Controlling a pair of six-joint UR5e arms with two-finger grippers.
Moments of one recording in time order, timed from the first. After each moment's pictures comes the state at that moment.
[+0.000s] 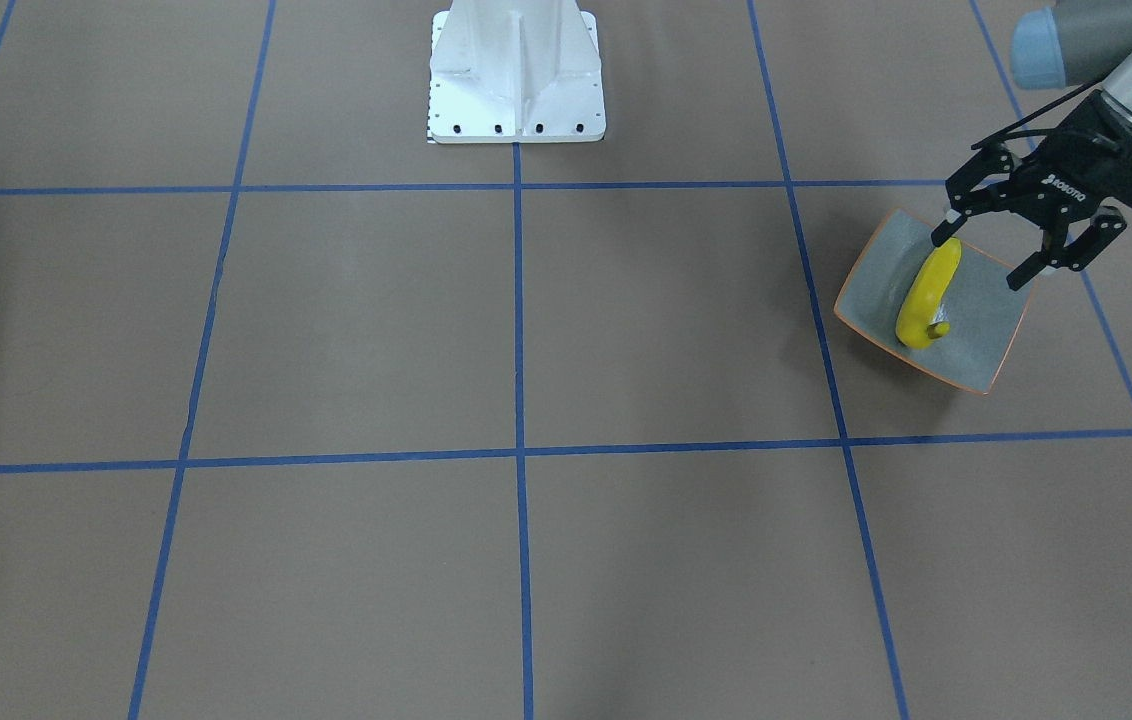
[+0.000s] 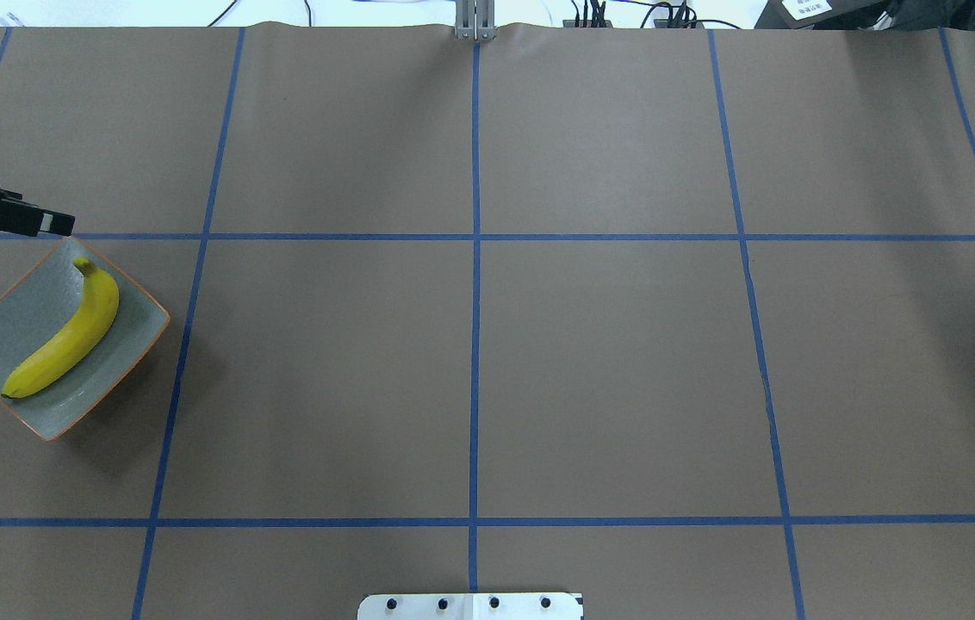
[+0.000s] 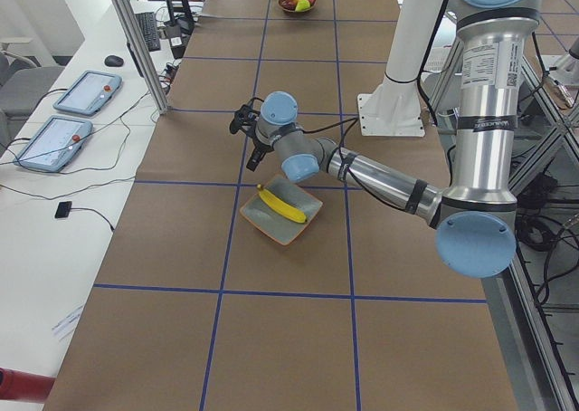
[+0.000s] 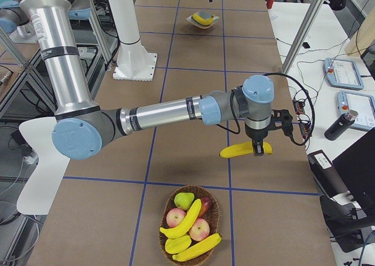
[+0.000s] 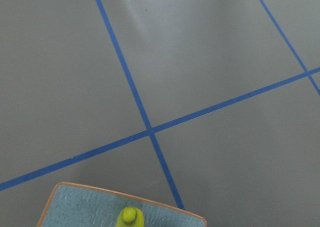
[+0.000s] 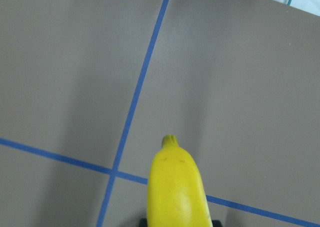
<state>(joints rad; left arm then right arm) -1.09 -1.63 -1.91 -2.27 -2.31 -0.66 1.57 -1.32 1.62 -1.51 2.29 0.30</state>
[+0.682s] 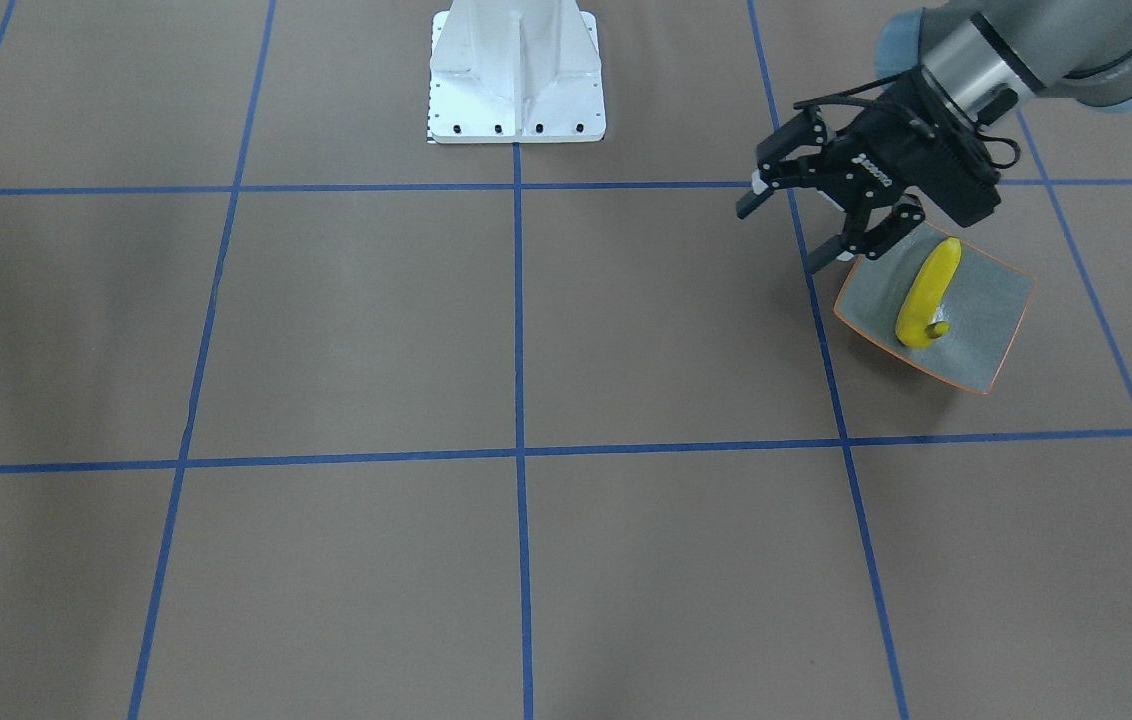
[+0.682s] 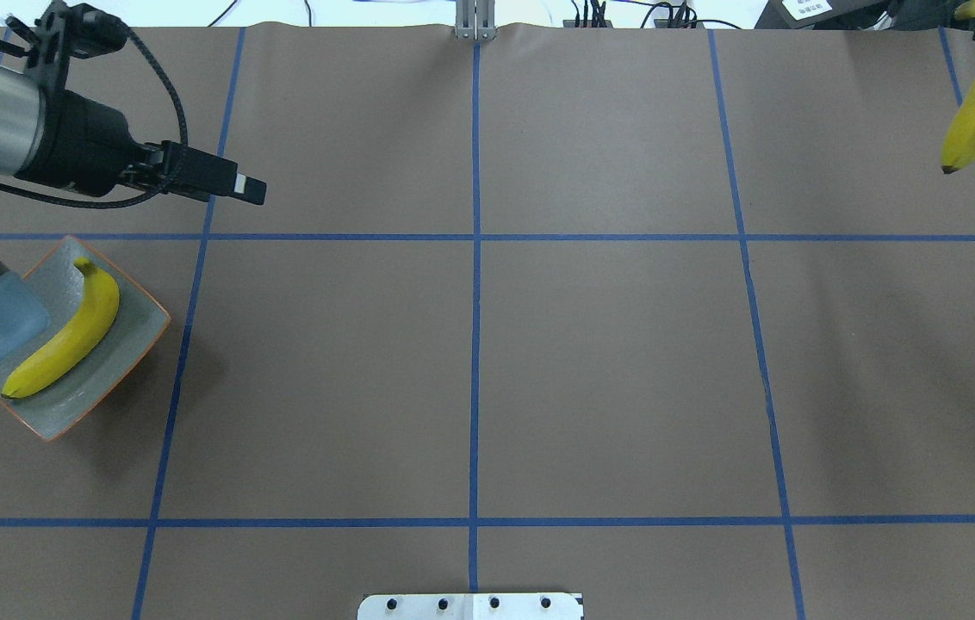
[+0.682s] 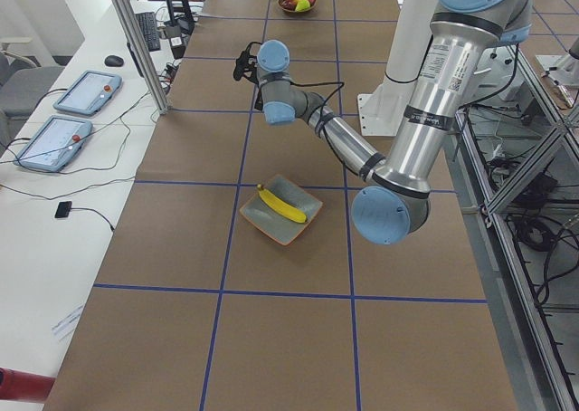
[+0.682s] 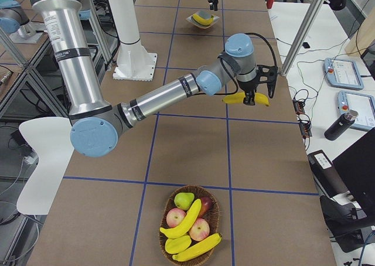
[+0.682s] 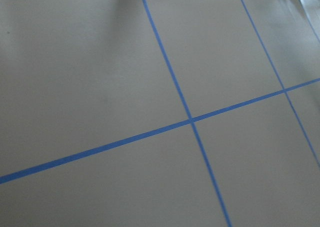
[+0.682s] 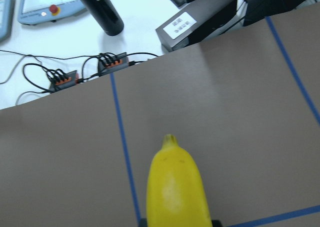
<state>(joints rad) -0.93 -1.94 -1.90 -2.28 -2.31 -1.09 1.36 -1.30 1.80 -1.22 2.30 1.04</state>
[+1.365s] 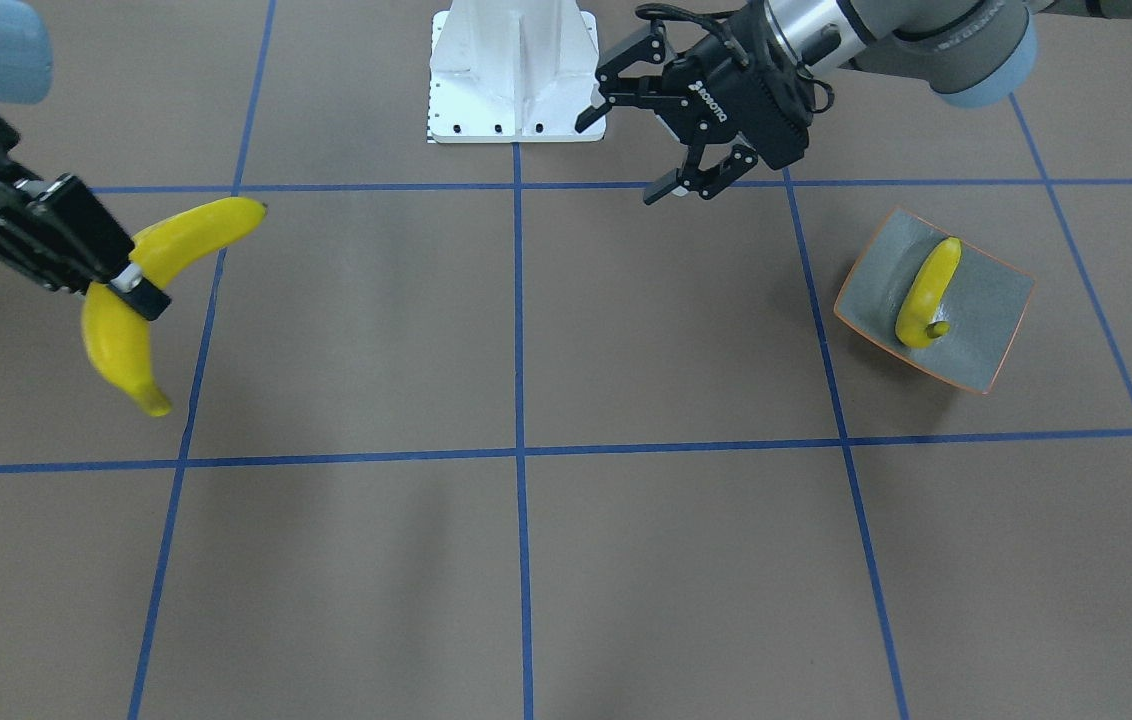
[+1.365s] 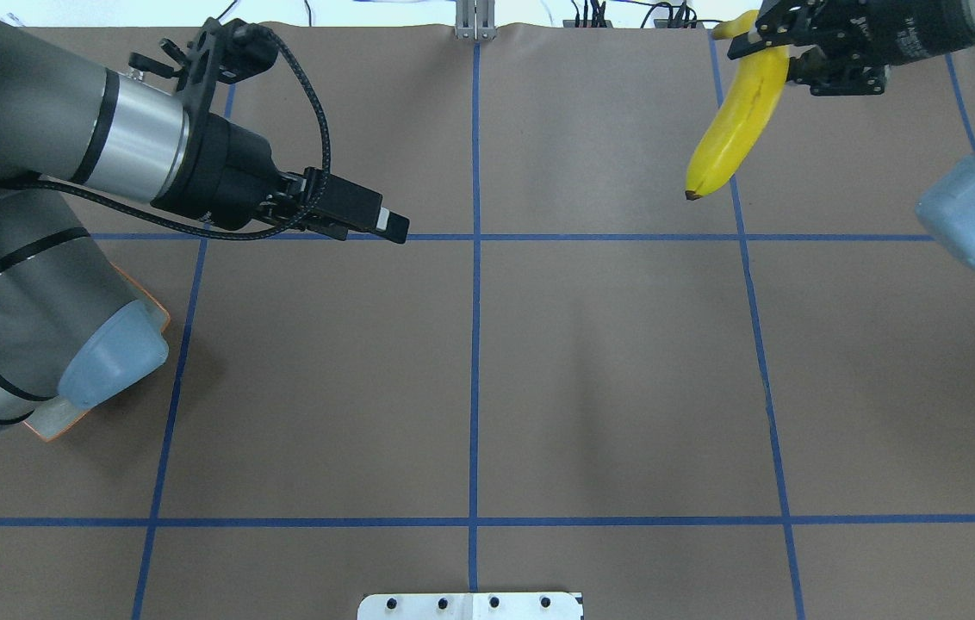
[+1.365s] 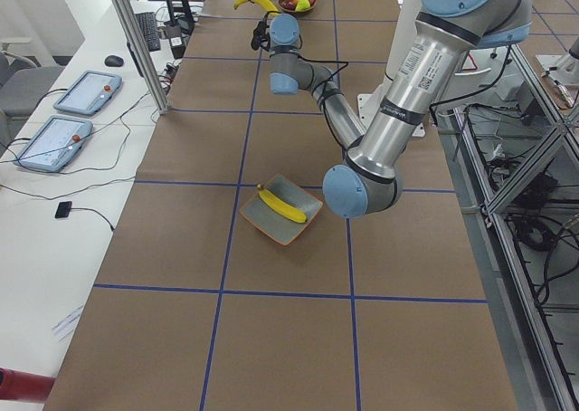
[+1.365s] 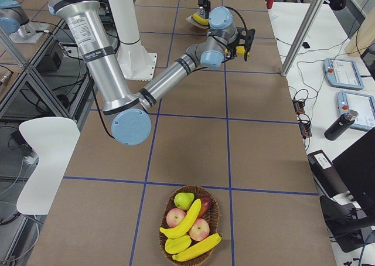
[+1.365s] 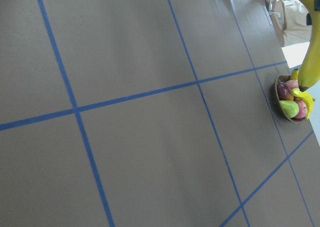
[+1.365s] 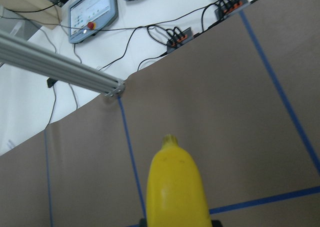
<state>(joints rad) -0.78 -2.11 -1.90 -2.29 -2.30 -1.18 1.08 -1.16 1.90 -0.99 2.28 1.57</state>
